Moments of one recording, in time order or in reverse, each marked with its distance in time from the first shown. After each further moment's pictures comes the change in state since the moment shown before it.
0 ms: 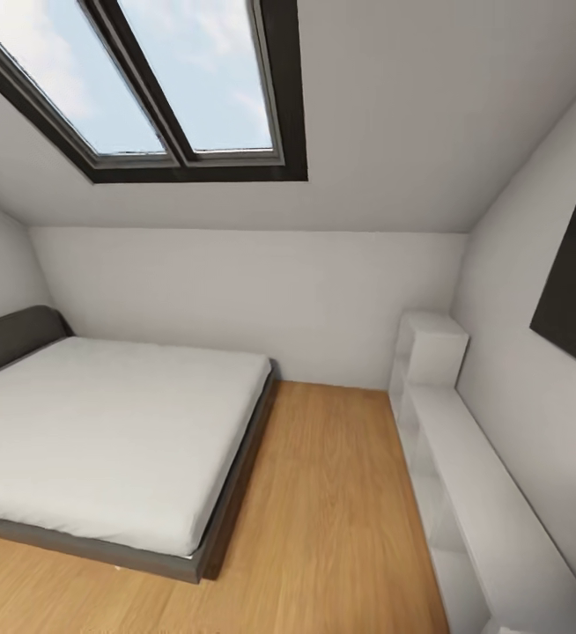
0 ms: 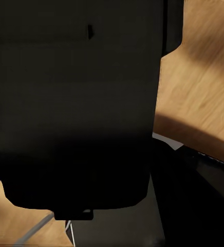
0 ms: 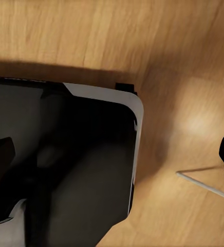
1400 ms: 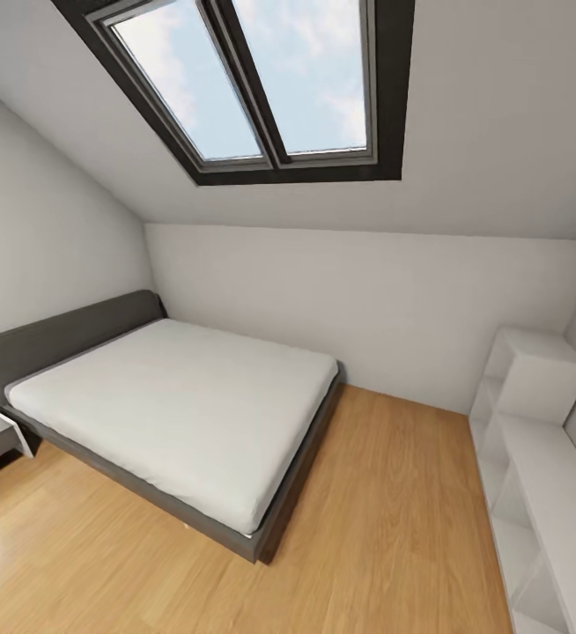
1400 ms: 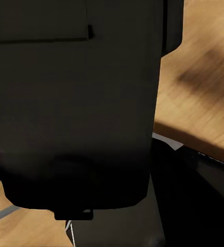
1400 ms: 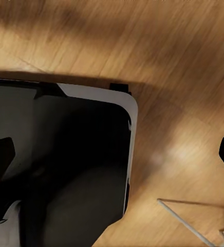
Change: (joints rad) left arm 0.000 0.000 0.001 0.000 -0.001 0.000 0.000; right arm 0.000 -0.003 -0.002 0.000 -0.001 -0.001 -0.018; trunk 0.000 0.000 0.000
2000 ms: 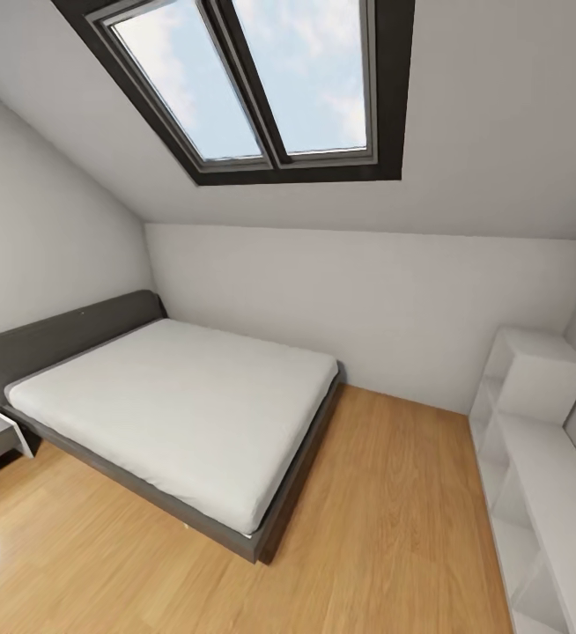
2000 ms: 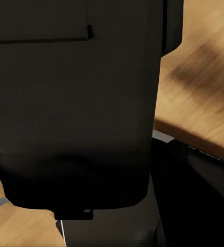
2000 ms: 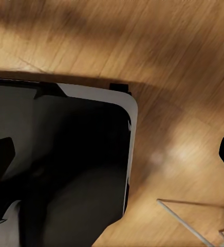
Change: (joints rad) left arm 0.000 -0.021 0.009 0.003 0.012 0.007 0.000; right arm 0.000 0.000 0.002 0.000 0.001 0.000 0.001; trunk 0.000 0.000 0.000
